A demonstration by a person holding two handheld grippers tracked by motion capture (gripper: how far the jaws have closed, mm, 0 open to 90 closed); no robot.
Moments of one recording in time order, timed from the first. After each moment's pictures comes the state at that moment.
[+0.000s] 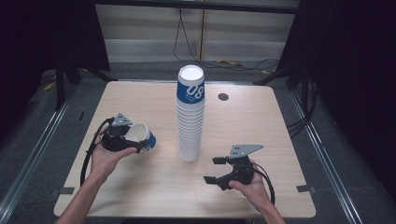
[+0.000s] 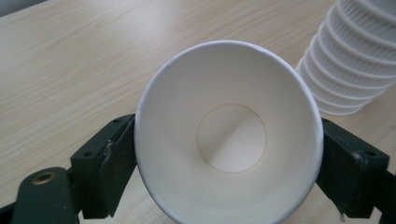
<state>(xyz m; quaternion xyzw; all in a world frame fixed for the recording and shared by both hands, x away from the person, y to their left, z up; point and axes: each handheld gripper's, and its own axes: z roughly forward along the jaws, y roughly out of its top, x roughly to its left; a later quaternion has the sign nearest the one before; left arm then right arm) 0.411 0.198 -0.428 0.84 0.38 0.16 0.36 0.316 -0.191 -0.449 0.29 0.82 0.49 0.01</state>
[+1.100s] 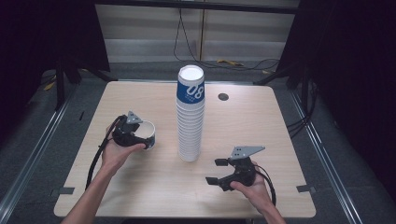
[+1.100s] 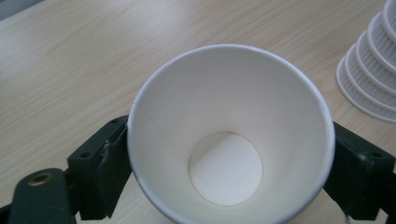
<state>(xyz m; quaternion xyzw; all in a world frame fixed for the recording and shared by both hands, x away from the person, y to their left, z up) 0.435 0.177 -0.449 0.85 0.37 0.19 0.33 0.313 -0.196 -0.452 0.30 0.82 0.48 0.01</state>
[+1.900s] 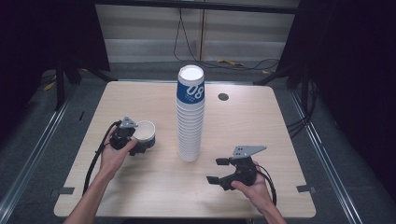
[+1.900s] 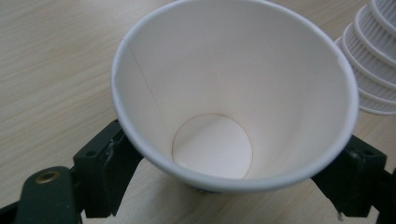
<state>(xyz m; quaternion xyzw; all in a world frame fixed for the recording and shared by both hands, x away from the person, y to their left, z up) 0.432 0.198 -0.474 0.83 0.38 0.14 0.38 0.313 -0.198 -0.451 0.31 0.82 0.48 0.02</state>
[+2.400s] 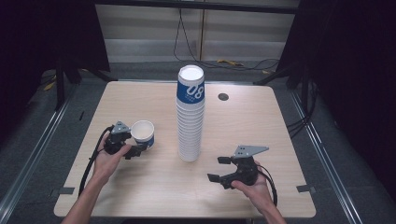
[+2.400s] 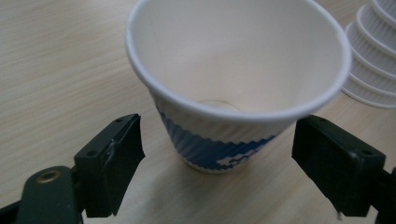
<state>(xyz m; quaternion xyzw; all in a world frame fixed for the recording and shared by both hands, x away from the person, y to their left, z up) 0.417 0.210 -0.482 0.81 0.39 0.15 0.40 0.313 -0.202 -0.450 0.33 0.81 0.49 0.04</state>
